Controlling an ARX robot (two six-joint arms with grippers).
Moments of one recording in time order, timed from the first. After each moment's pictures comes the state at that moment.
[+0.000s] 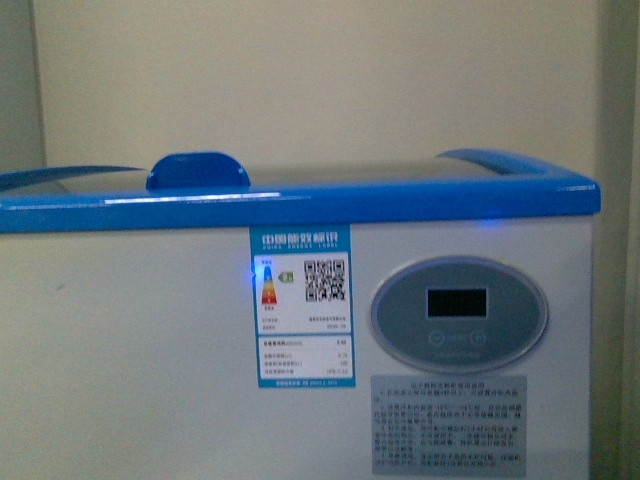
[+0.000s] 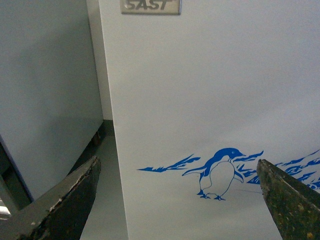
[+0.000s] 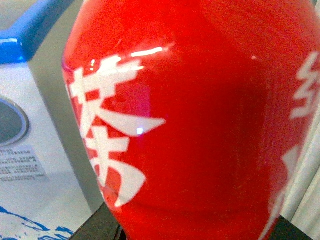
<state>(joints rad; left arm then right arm) 0.00 0.00 0.01 -0.01 0.00 -0.01 -0.12 0.35 0.43 -0.07 0.06 0.06</state>
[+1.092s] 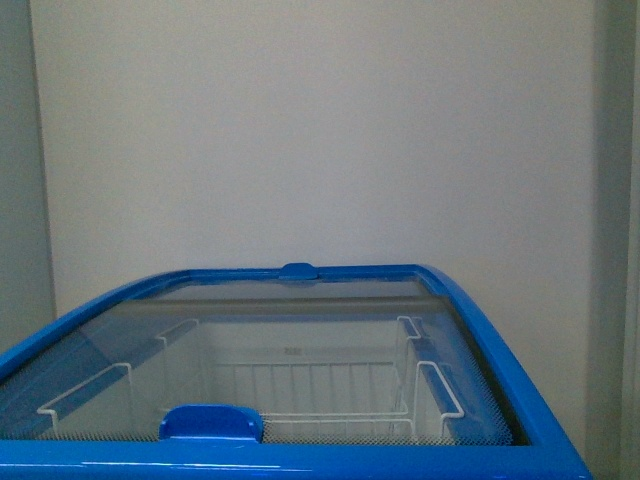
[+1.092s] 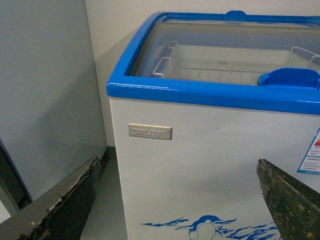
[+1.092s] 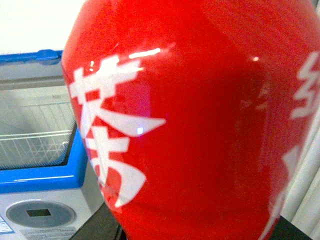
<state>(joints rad) 0.00 0.00 0.01 -0.01 0.00 0.00 -0.12 0.35 0.43 -0.07 0.06 0.06</state>
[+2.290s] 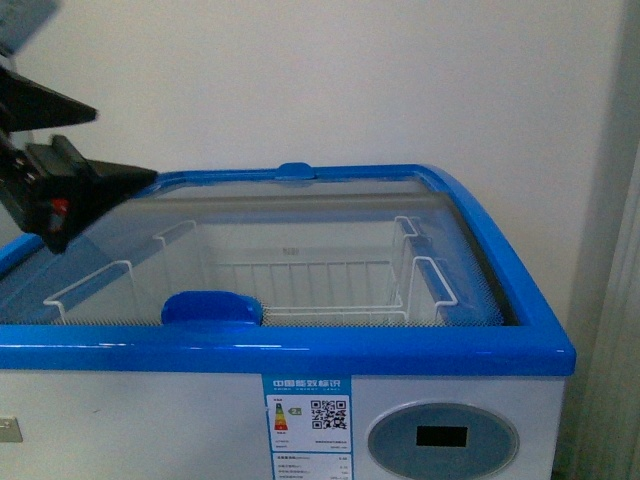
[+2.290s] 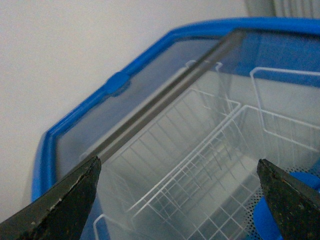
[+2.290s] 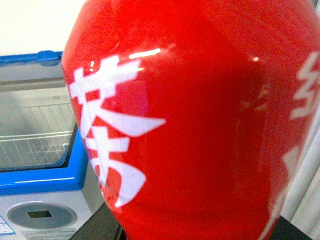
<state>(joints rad) -0.03 1.51 1.02 0.40 0.59 0.65 -0.12 0.35 0.43 -0.07 0.06 0.06</state>
